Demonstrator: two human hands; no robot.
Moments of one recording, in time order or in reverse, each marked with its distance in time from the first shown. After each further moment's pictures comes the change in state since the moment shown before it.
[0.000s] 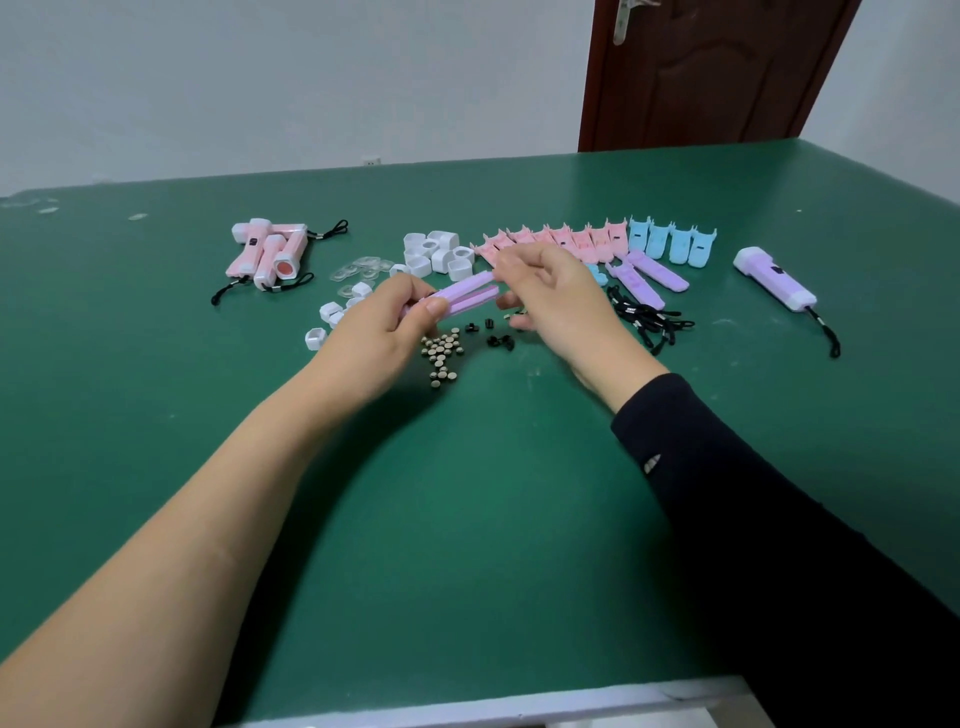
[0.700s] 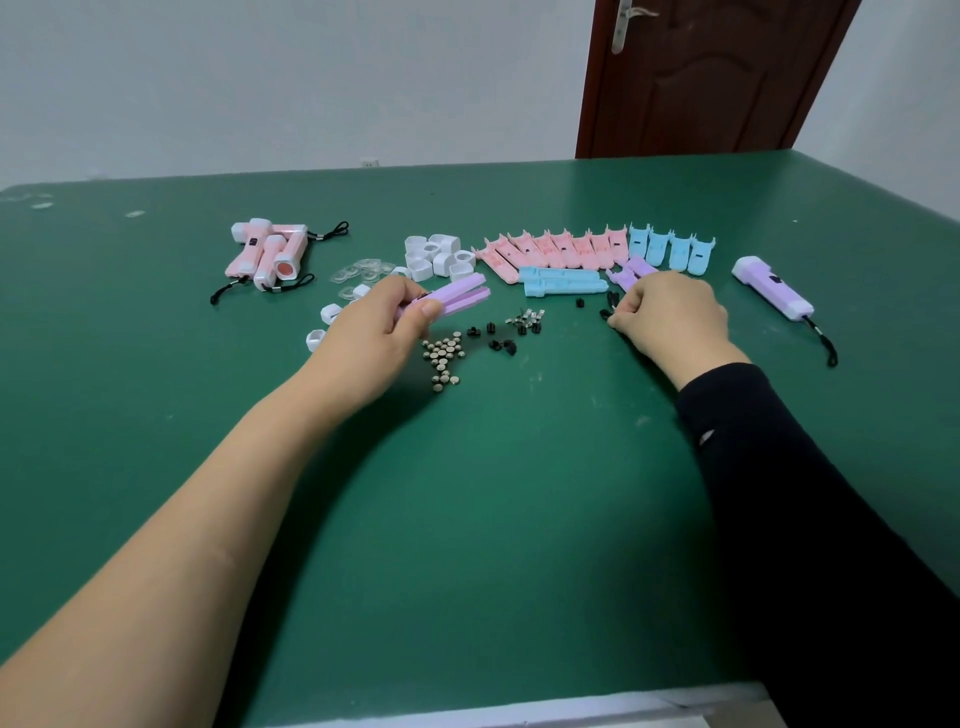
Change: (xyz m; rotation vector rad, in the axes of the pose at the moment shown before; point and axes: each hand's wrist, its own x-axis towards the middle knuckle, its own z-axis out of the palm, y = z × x) left_hand 0.003 -0.007 -0.003 0.102 0.050 -0.031; right_hand 0.019 0.025 -0.075 -1.040 0.198 0.257
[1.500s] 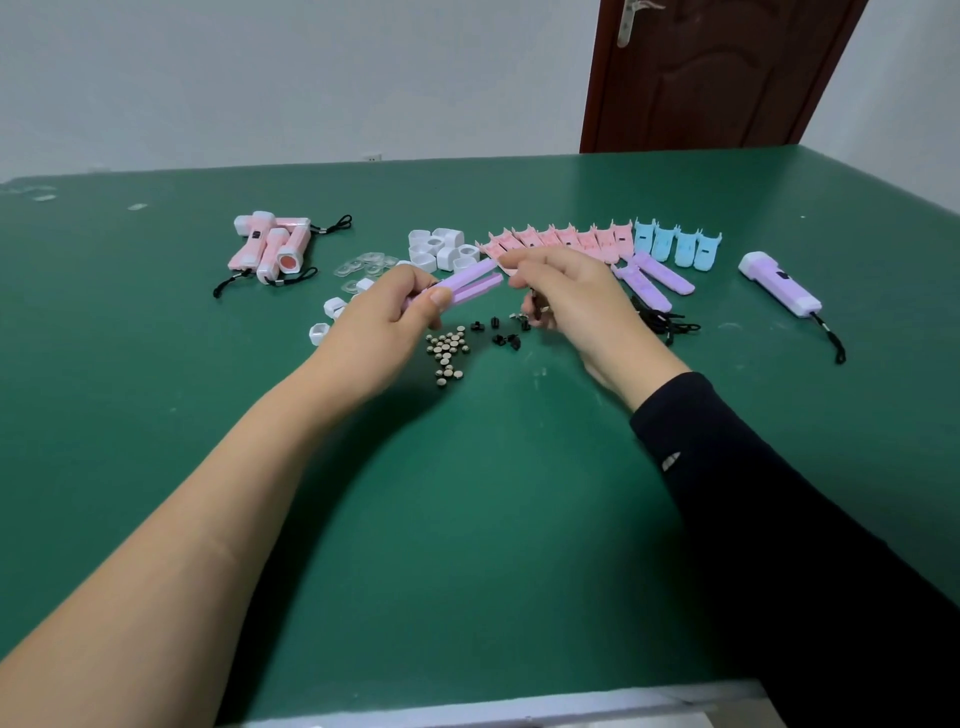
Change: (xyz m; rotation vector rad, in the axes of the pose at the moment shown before) left_hand -0.004 0.012 -0.001 -0.128 -0.017 -0.021; right_hand -0.041 -0.064 0.007 1.063 -0.252 -0.258
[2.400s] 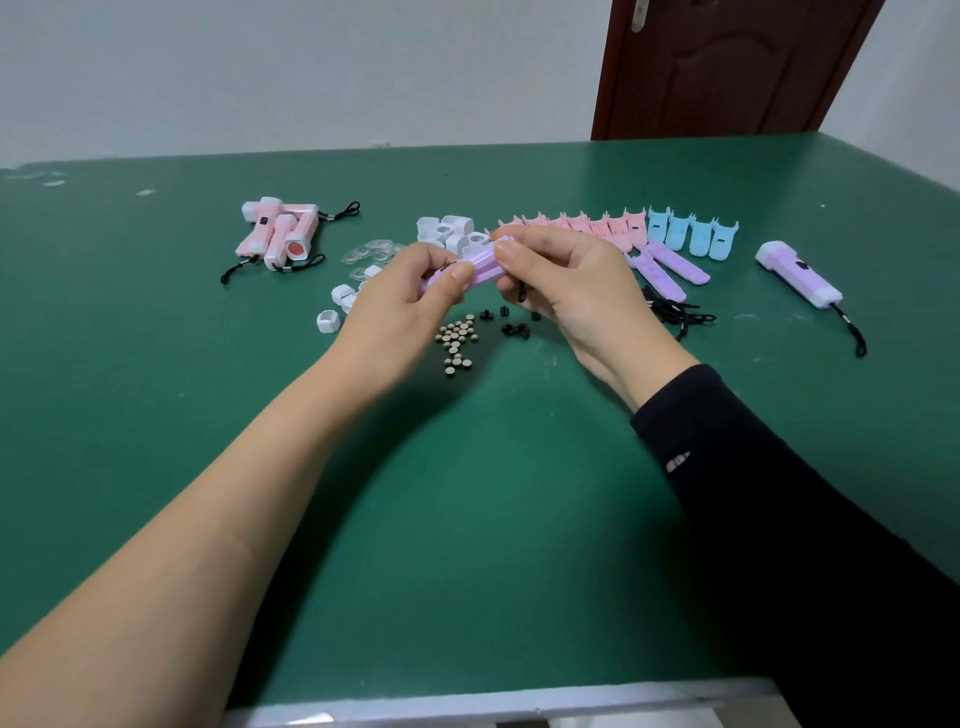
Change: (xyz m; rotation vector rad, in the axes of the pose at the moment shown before) left_hand -0.006 0.015 0.004 -0.096 0.055 0.058; right_hand -0.012 -0.010 0.014 0.299 -0.028 -0.021
